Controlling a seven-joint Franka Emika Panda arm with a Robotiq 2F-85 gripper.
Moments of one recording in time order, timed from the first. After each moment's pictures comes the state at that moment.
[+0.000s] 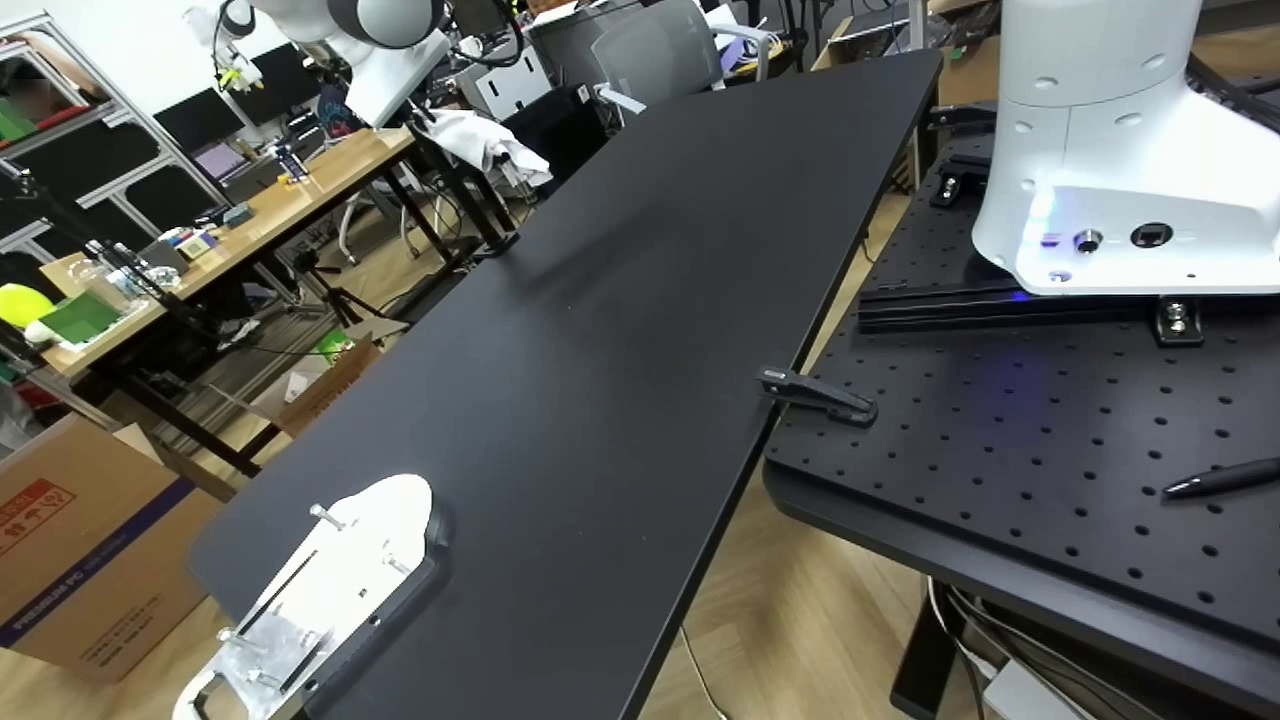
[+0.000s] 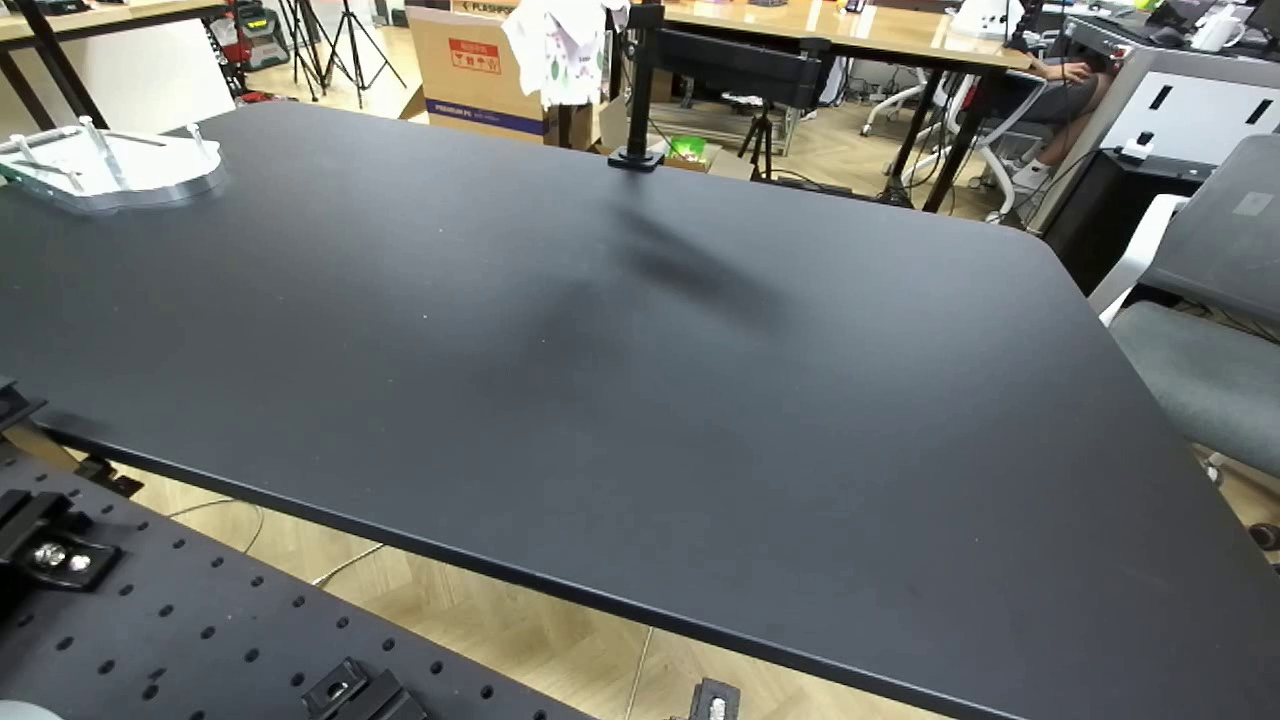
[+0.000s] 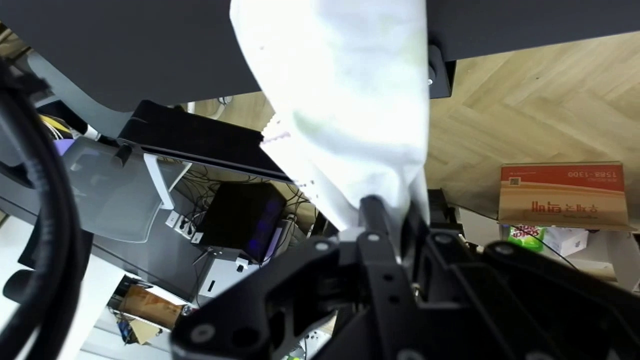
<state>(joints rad) 0.25 0.48 0.02 -1.66 -0.96 2.40 1.16</state>
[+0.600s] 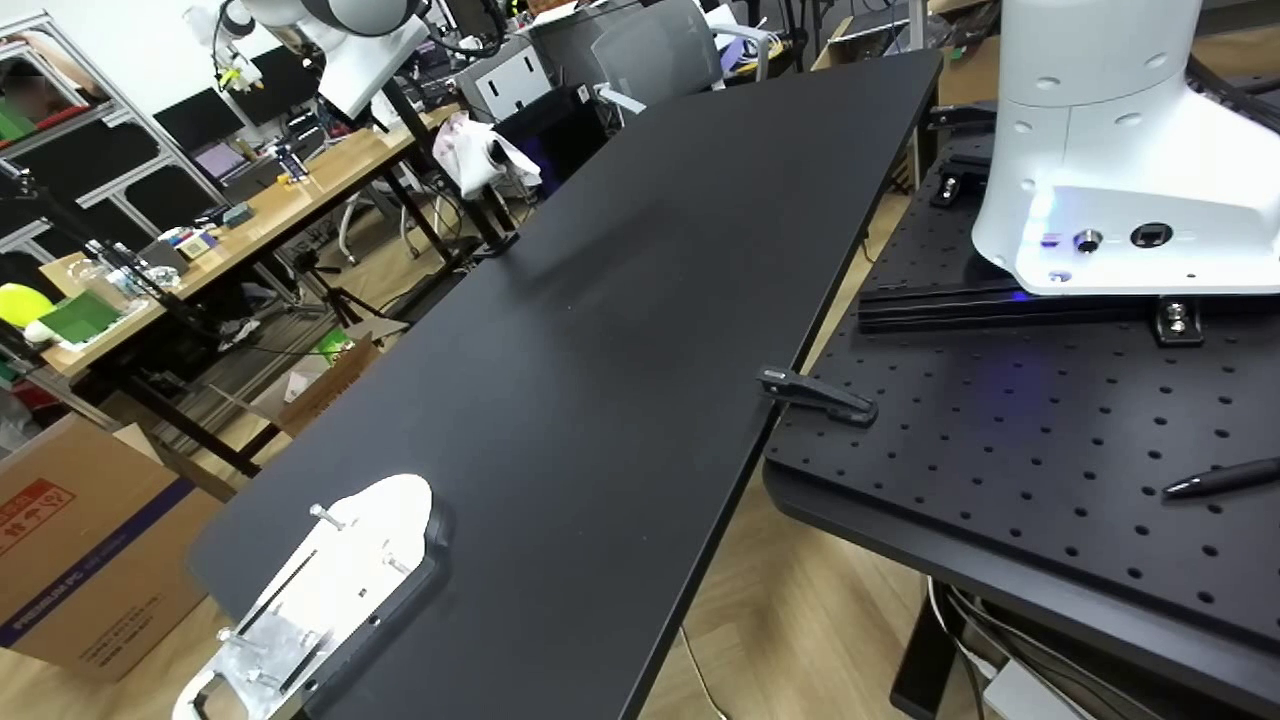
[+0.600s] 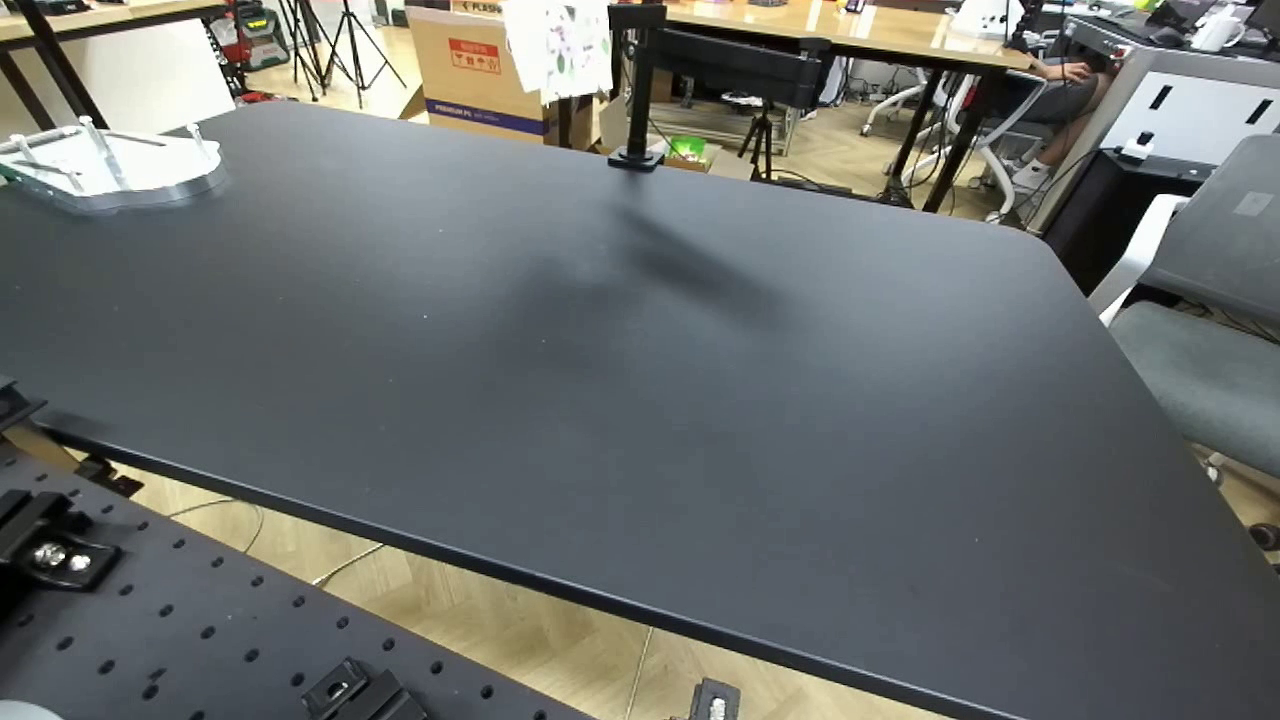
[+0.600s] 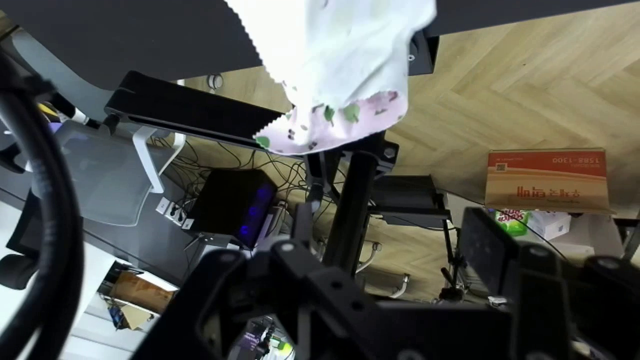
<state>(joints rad) 0.27 0.47 0.02 -1.62 -0.94 2.38 1.13</state>
